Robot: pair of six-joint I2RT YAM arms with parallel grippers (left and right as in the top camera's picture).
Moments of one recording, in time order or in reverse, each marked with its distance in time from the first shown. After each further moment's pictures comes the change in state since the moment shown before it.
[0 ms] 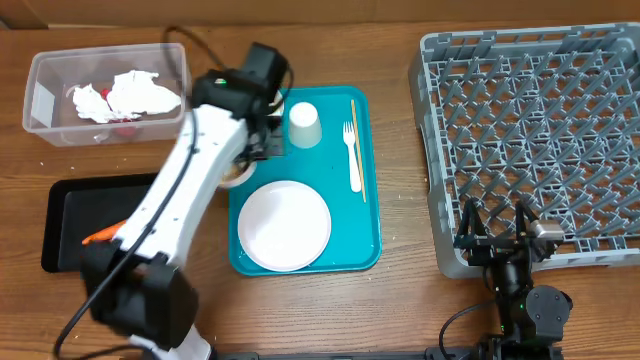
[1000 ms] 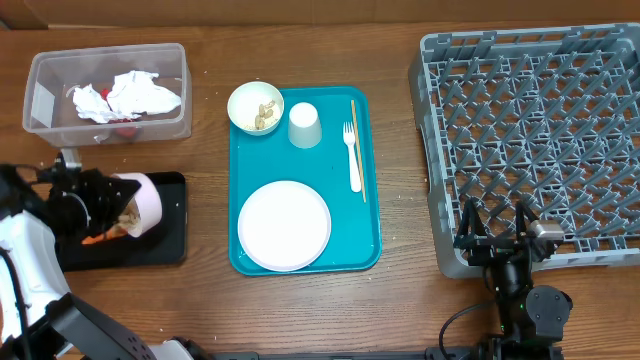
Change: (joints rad) left arm 1.075 -0.295 -0.617 0.371 0.975 0.275; right arm 0.000 0.000 0.000 0.001 0.000 0.000
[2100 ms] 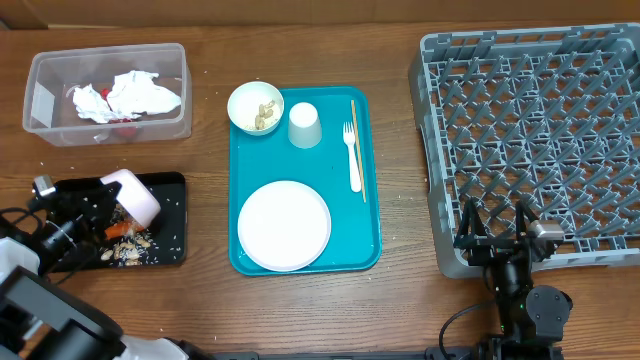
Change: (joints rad) left arm 0.202 0.182 -0.114 0.201 0.460 -0.035; right arm 0.000 0.000 0.000 -0.001 0.000 0.000
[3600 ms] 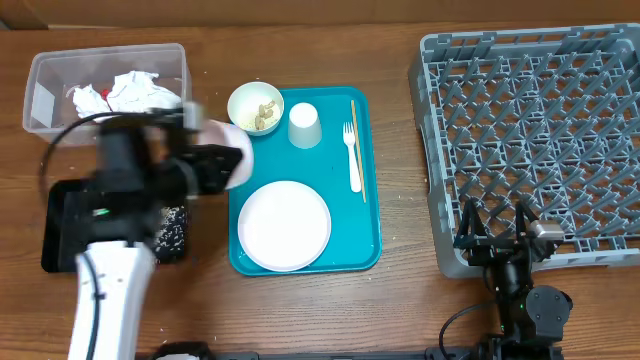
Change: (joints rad) left arm -0.896 -0.521 0.064 0.061 -0.698 -0.101; right arm 0.000 0.000 0.000 0.000 0.000 0.000
